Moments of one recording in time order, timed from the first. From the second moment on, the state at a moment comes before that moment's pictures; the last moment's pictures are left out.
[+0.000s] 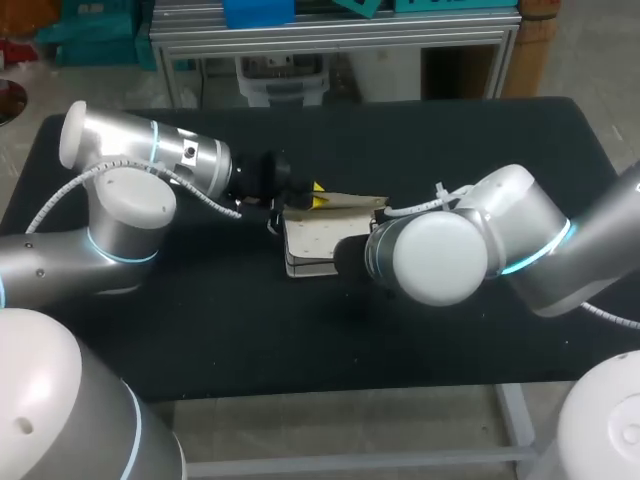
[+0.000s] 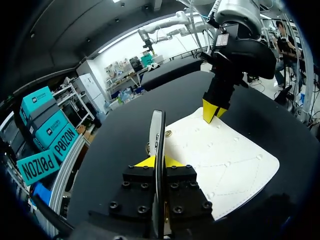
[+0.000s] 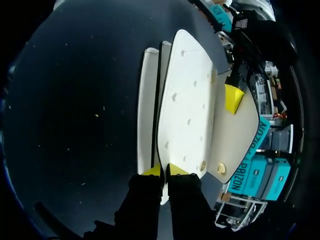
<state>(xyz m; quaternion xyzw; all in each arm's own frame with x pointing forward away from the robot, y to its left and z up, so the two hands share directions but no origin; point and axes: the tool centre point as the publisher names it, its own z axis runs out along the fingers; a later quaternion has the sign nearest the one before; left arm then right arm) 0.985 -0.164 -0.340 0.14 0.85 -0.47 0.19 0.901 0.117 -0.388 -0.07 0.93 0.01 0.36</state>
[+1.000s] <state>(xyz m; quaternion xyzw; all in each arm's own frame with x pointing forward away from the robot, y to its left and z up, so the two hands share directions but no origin) 0.966 -0.171 -0.347 0.21 0.84 -0.42 0.26 0.907 0.115 -0.389 -0.04 0.93 0.02 0.36</state>
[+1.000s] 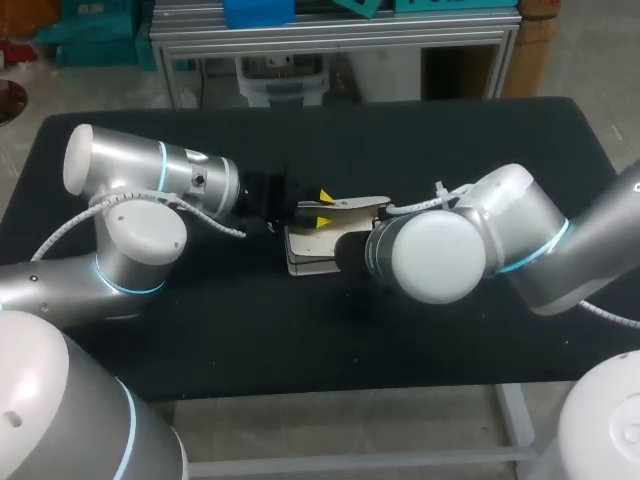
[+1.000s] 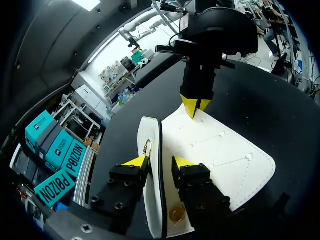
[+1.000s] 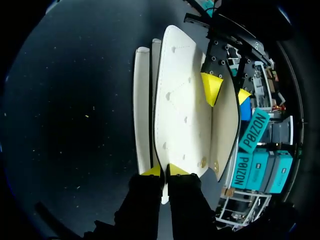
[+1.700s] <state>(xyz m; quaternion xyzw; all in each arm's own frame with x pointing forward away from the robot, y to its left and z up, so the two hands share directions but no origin) 0.964 -0.166 -0.324 0.22 0.84 -0.41 0.29 0.908 0.115 -0.390 -0.04 0.93 0.02 0.36</state>
